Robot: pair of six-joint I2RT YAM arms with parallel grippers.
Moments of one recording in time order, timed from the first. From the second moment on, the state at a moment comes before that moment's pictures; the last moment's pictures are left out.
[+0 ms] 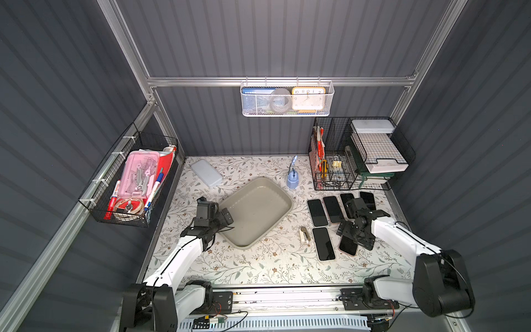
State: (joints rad) left arm -0.14 1.11 0.56 -0.28 -0.03 -0.50; right arm 0.16 1.24 0.70 -0.83 0.16 0.70
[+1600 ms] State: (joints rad) left arm -0.14 1.61 0.46 0.82 -0.30 -0.03; right arm -0.12 1.51 0.39 0.73 -0.16 0.14
